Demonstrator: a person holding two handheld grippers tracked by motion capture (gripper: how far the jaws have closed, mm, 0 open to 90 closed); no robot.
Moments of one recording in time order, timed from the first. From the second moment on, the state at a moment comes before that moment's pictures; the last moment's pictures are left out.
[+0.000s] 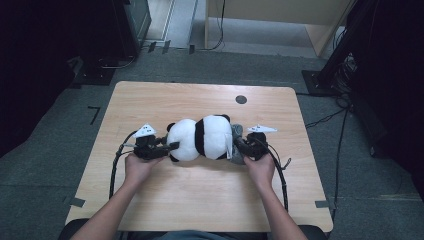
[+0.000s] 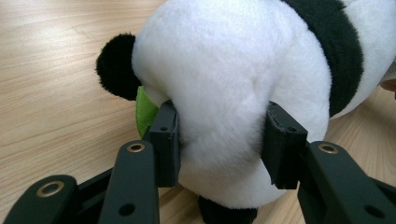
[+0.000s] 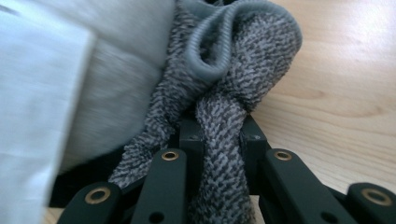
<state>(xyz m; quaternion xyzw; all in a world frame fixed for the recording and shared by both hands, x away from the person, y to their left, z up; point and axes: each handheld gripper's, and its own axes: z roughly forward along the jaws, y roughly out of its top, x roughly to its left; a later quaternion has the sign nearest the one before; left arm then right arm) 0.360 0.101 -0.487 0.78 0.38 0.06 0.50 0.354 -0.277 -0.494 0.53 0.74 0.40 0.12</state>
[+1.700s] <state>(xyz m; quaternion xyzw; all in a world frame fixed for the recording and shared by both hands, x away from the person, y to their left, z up) 0.362 0.101 -0.487 0.77 0.38 0.06 0.50 0.357 -0.264 -0.442 0.48 0.74 0.44 0.18</state>
